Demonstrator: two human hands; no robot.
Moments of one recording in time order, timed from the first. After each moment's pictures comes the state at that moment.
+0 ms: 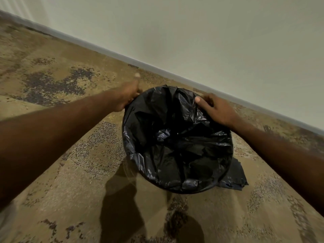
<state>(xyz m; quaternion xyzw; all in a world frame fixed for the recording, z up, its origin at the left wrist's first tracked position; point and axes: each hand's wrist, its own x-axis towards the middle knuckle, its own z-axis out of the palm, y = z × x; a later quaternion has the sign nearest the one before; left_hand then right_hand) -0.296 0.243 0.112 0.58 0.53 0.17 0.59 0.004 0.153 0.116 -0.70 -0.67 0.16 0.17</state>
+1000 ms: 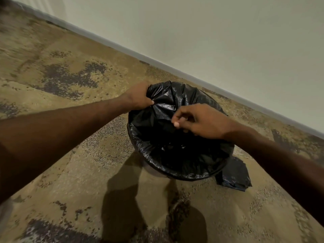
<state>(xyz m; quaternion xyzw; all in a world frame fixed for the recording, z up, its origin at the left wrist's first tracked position) -0.304 0.211 0.106 0.72 0.54 0.18 0.40 -0.087 0.116 0.151 -0.56 -0.78 0.29 0.01</state>
